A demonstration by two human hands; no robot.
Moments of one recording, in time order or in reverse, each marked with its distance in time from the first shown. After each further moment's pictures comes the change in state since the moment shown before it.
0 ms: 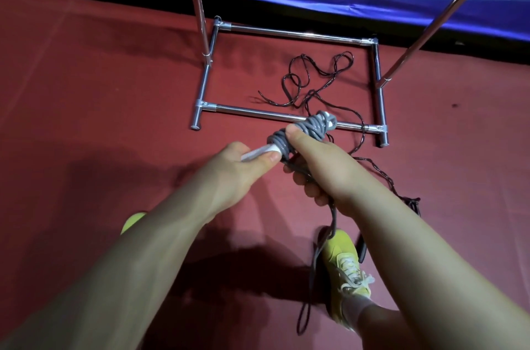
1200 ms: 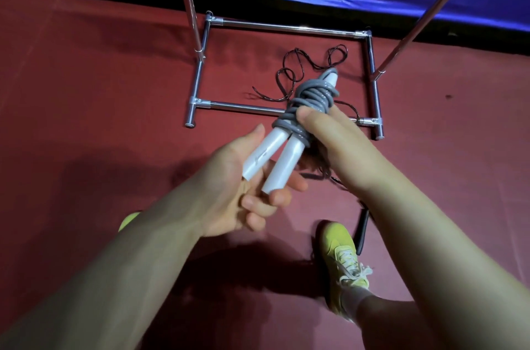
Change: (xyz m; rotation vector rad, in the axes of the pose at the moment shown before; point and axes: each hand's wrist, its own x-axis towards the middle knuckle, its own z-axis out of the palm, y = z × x) left_hand -0.017 0.018 -0.002 -0.647 -0.694 -0.255; right_hand -0.002 0.002 -0.015 0.229 -0.016 -0.486
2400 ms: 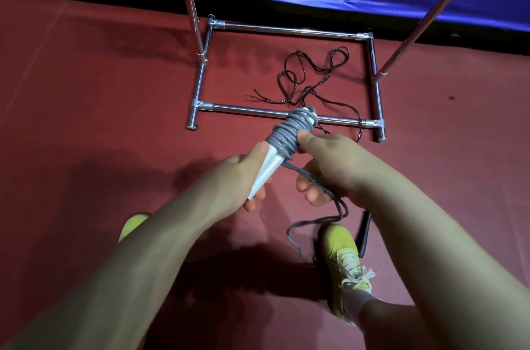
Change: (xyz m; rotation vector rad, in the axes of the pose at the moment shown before) left_hand 0.019 -0.012 -0.011 0.629 0.575 0.227; right_hand 0.001 0.002 -0.002 -0.148 0.000 0.511
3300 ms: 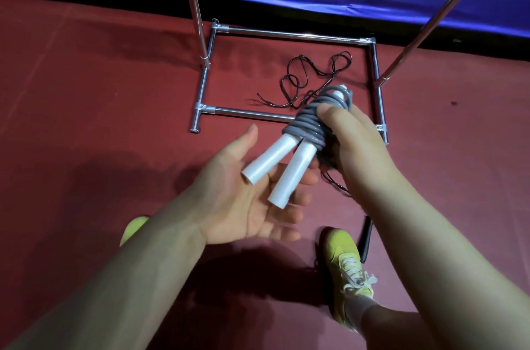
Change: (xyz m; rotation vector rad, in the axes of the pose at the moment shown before) left_hand -0.019 0.017 -0.010 -0.816 -0.641 -0.197; right_hand -0.006 -0.009 0.003 0.334 0.177 -0.499
